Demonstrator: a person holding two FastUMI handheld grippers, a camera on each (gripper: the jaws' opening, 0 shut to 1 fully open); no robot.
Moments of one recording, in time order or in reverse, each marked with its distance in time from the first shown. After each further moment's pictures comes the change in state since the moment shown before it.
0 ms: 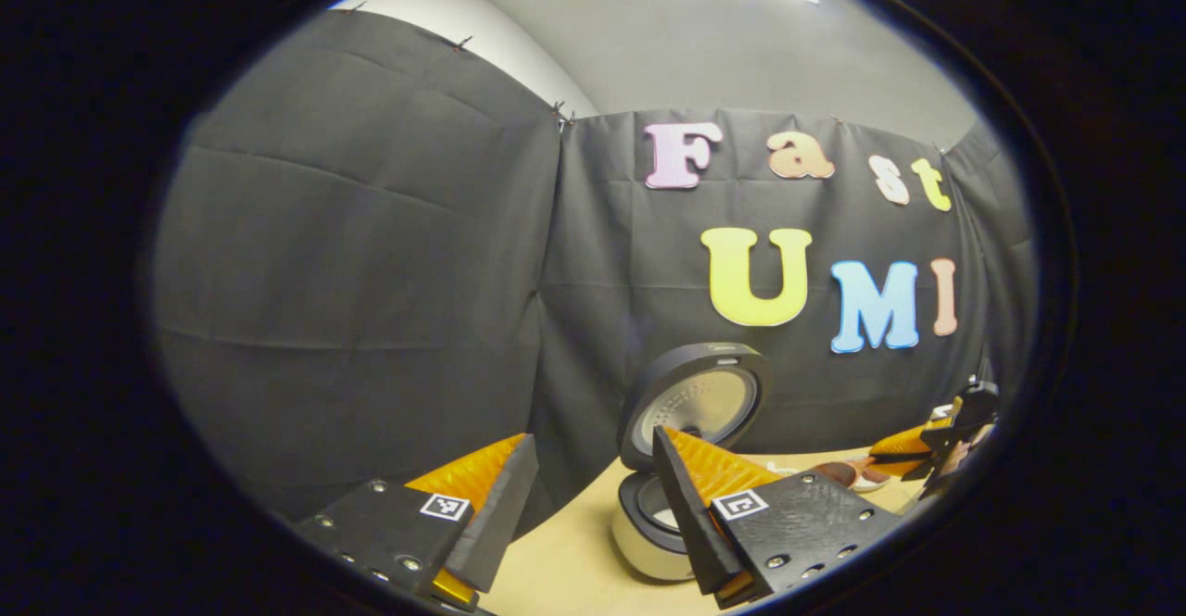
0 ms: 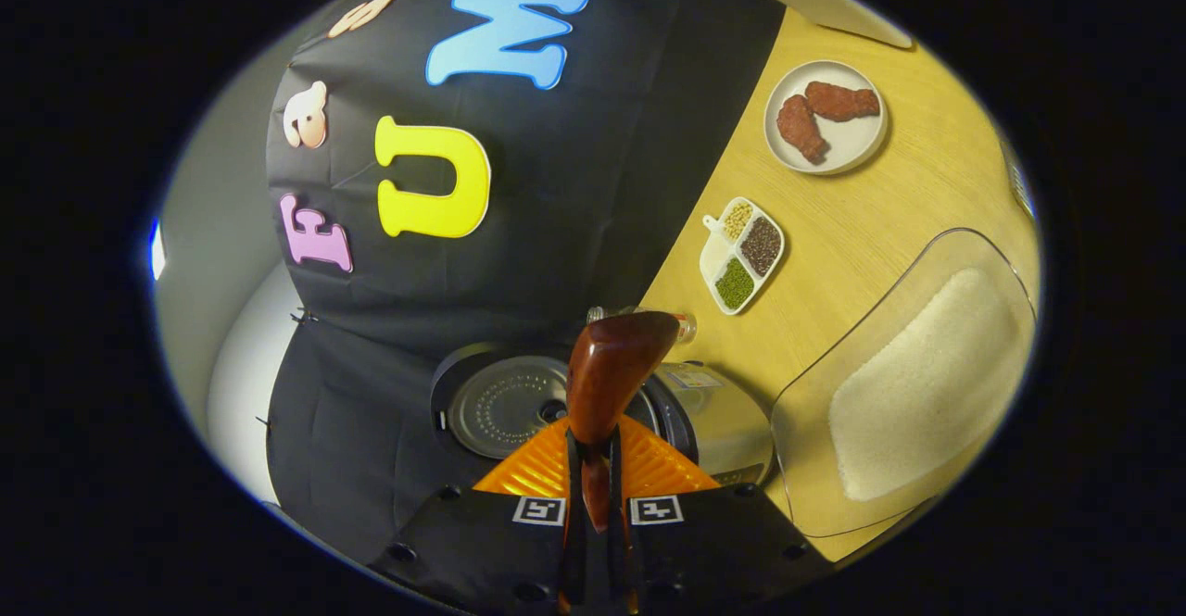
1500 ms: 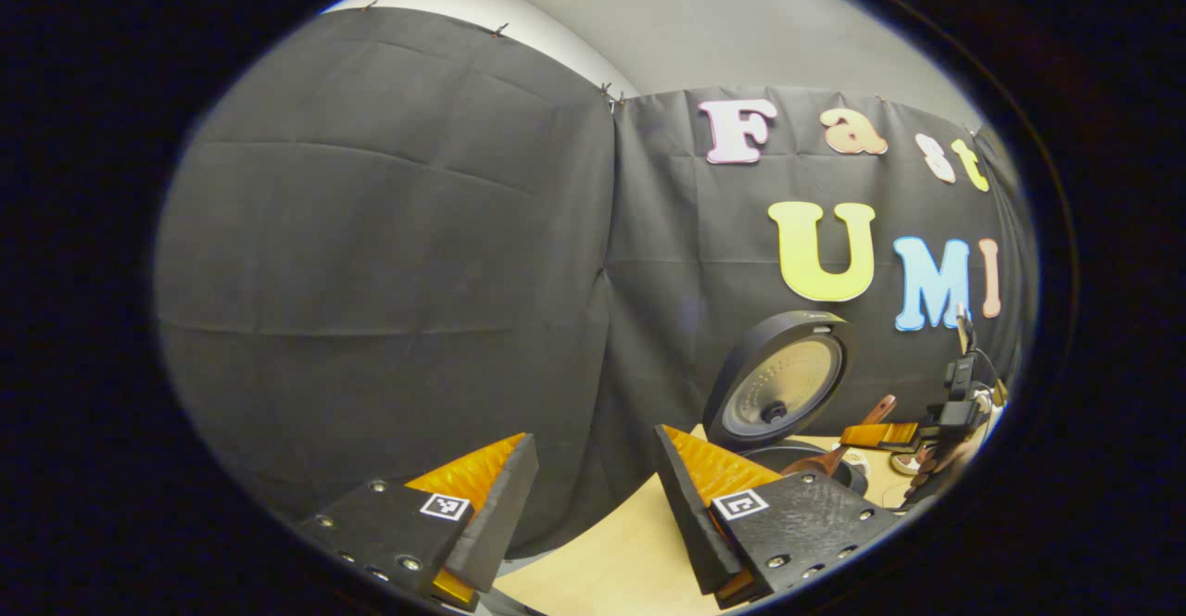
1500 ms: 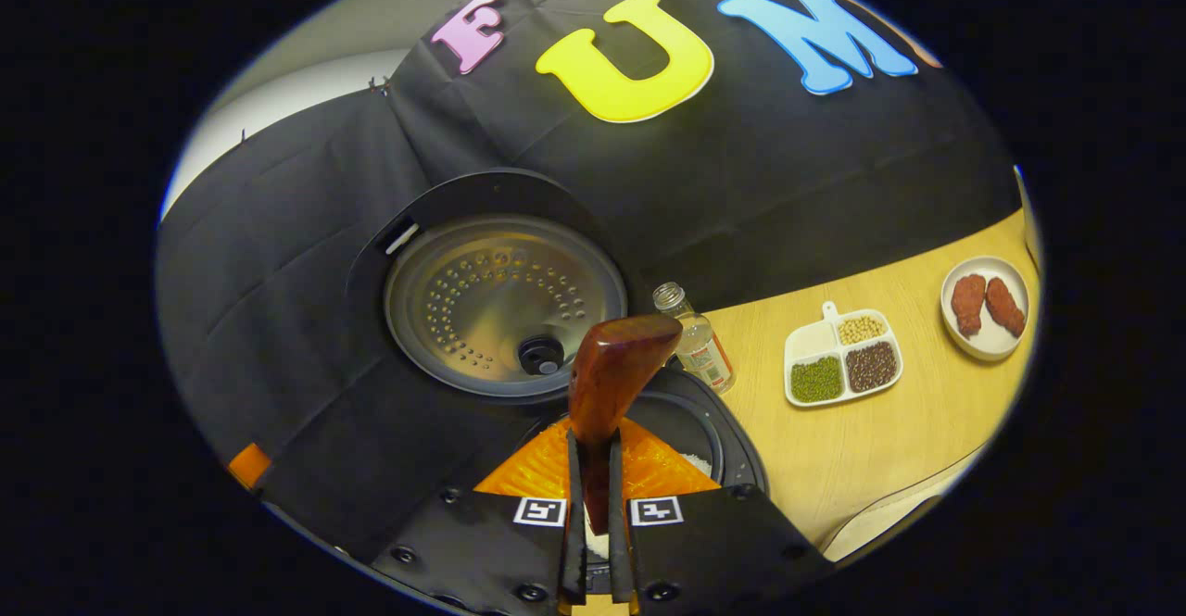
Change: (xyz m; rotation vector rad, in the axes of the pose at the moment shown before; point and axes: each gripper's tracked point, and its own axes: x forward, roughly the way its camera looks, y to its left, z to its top) left arm 0.005 0.068 -0.030 0.020 0.072 0.155; right arm 0.125 0.023 -0.066 -0.842 0.009 -0.054
